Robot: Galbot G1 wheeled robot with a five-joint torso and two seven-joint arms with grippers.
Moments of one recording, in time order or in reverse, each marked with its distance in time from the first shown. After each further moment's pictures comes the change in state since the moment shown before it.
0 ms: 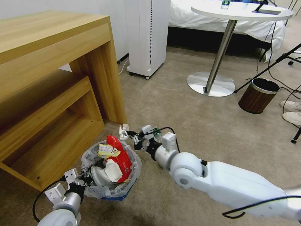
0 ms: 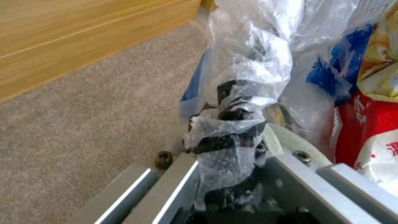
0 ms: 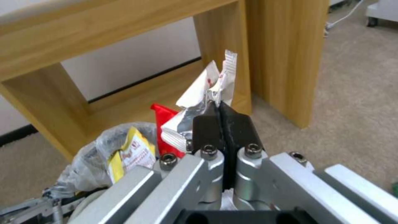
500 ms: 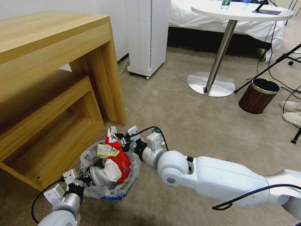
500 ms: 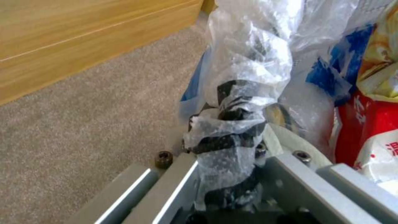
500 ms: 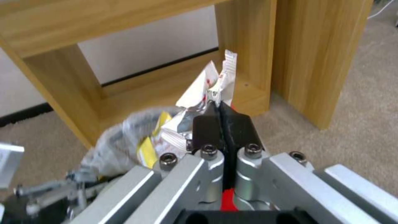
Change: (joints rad) left arm -0.008 -0.016 -0.002 -0.001 0.008 -0.004 0.003; right arm 0.074 0.047 -0.096 -0.005 0.007 -0.021 0.023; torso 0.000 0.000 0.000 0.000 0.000
